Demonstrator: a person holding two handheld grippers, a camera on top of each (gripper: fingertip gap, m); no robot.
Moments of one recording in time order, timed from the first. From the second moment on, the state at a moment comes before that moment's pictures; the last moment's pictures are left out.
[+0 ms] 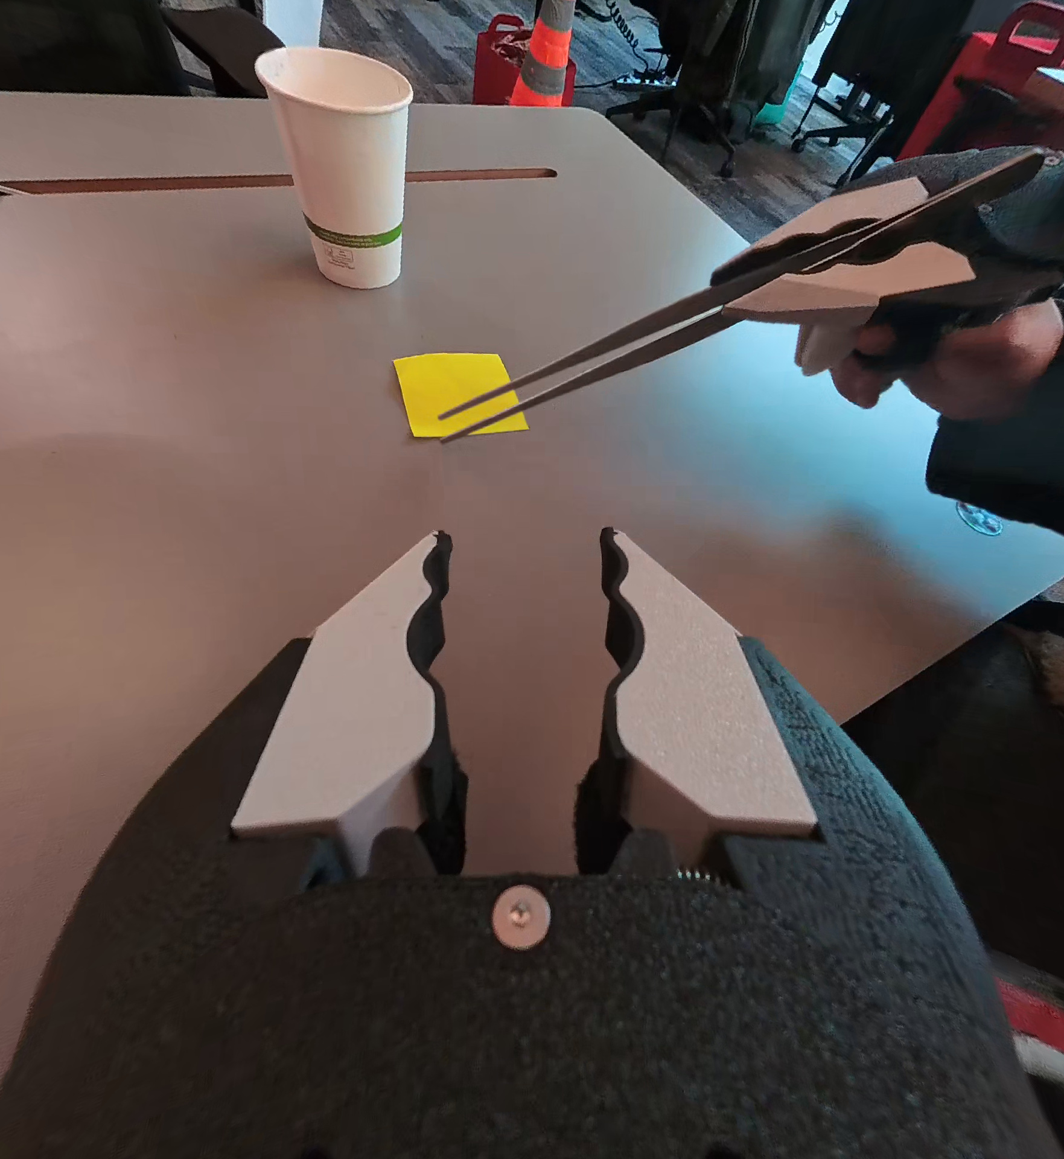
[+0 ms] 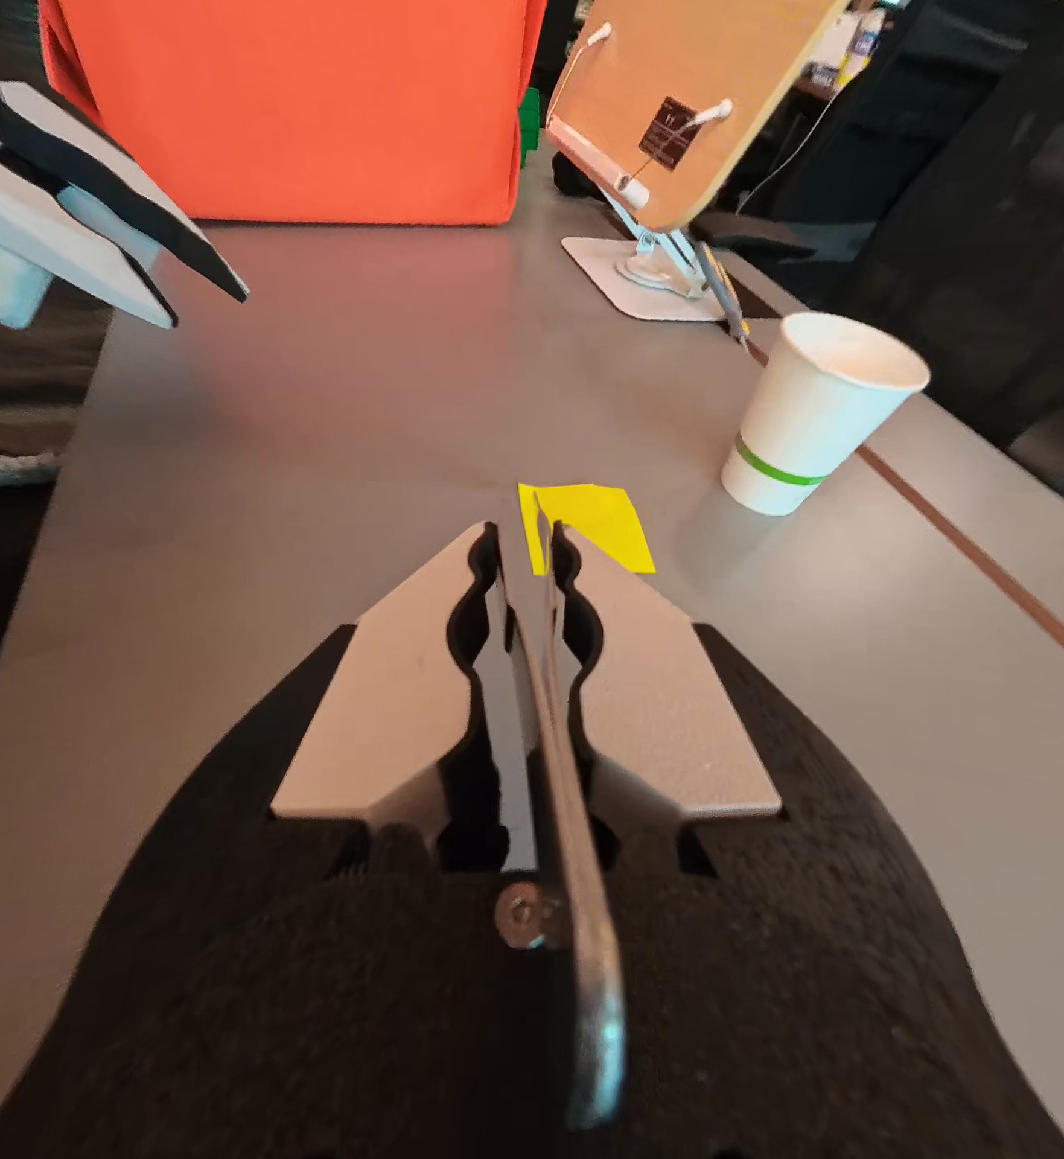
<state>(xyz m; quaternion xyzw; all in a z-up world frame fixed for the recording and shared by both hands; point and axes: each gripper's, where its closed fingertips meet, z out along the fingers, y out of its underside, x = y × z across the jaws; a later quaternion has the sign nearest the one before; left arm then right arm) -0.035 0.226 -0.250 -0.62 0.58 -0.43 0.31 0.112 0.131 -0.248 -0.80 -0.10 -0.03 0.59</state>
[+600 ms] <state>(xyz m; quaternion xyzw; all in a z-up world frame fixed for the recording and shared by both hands) -0.035 0.228 -0.250 -0.62 0.58 -0.43 0.31 0.108 0.143 -0.256 -0.80 -0.11 -0.05 0.58</state>
